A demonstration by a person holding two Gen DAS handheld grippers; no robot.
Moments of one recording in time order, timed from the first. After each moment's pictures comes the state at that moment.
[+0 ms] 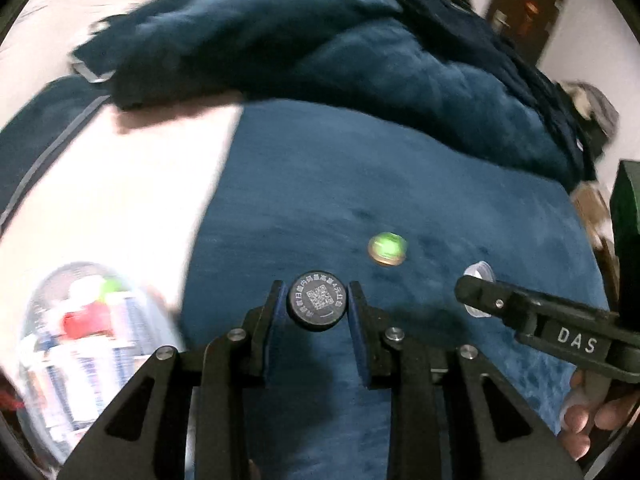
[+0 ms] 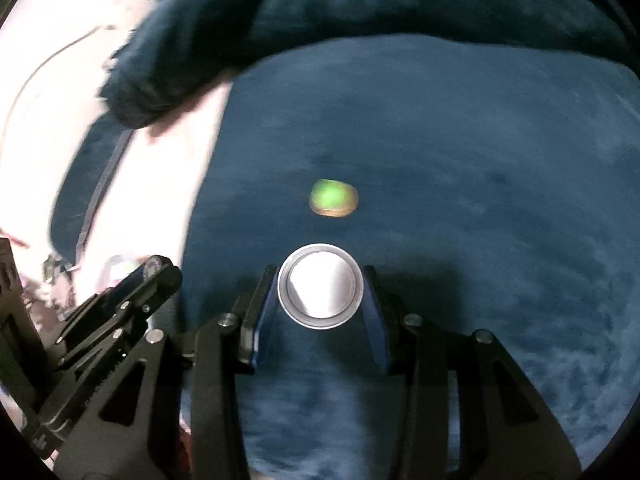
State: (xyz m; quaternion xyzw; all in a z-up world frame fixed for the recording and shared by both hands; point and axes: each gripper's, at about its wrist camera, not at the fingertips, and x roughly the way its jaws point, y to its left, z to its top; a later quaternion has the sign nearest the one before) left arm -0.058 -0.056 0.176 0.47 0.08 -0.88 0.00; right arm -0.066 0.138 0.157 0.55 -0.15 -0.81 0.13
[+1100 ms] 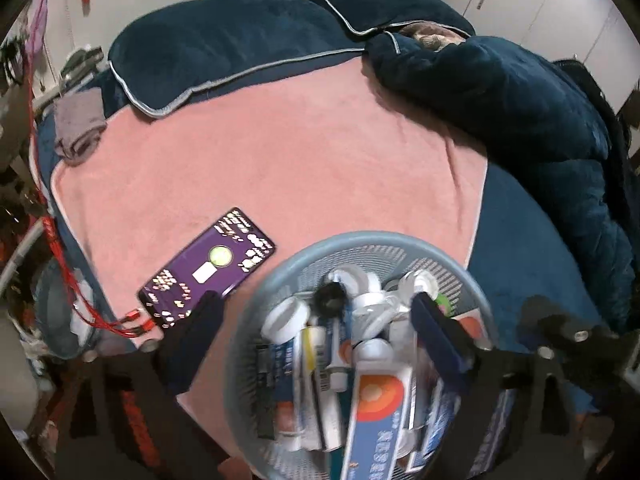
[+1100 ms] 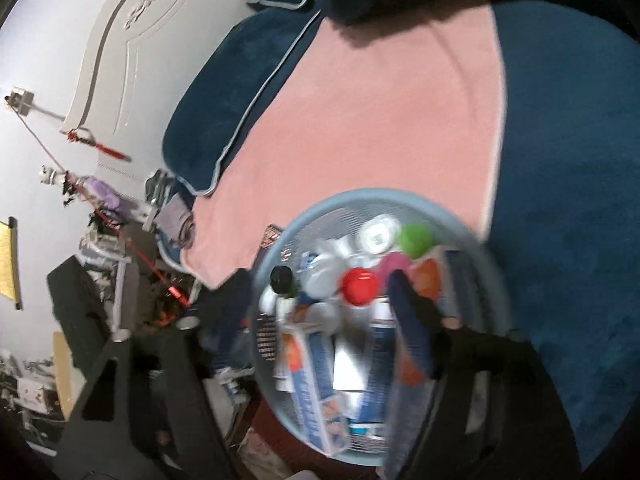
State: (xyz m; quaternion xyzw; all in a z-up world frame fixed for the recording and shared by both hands) left arm 0.045 -0.328 0.159 0.46 0.24 -0.82 0.24; right arm -0.070 -0.117 0.155 0.58 -0.16 -0.73 0.33
